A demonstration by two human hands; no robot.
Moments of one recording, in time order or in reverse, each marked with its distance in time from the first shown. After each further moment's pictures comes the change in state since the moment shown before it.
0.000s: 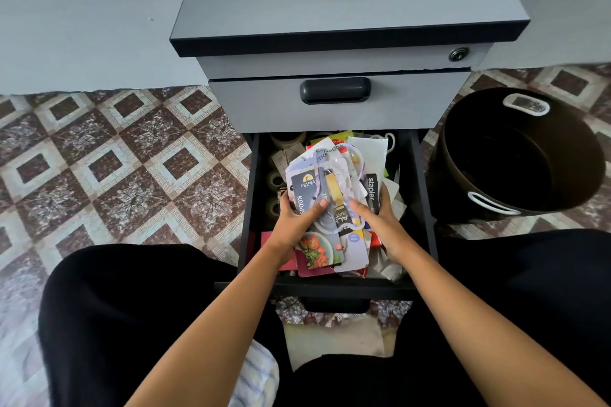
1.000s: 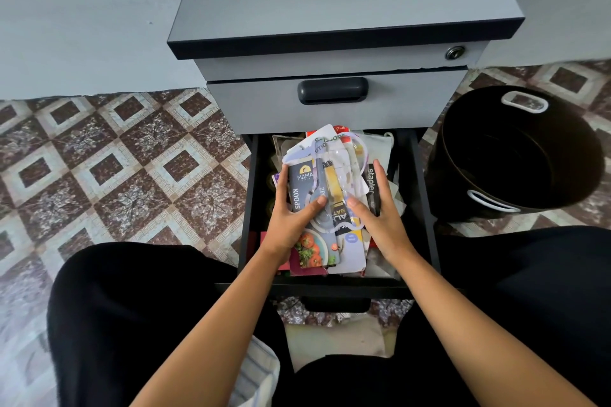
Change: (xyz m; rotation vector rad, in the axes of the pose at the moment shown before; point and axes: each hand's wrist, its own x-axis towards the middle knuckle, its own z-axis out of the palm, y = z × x) left_hand -0.023 0.018 0.003 0.021 -0.030 0.312; right_hand -0.033 -0.025 0.014 0.015 0.089 -0.327
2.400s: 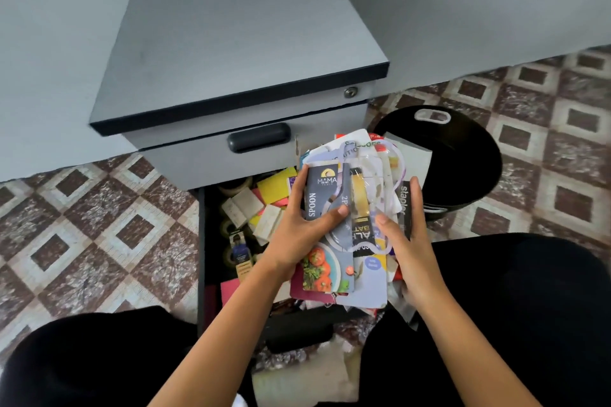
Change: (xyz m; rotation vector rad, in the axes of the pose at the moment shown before) left_hand -0.017 0.072 0.103 0.148 -0.380 -0.003; right_hand -0.065 -0.044 -0.079 0.364 0.385 -0.058
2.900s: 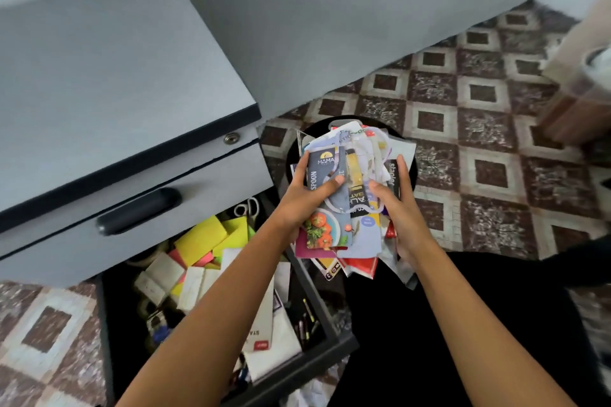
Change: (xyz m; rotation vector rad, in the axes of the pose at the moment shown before) left_hand 0.153 0.003 0.120 0.082 -0.240 -0.235; right_hand 0.106 -0.030 -0.110 0.061 0.273 0.113
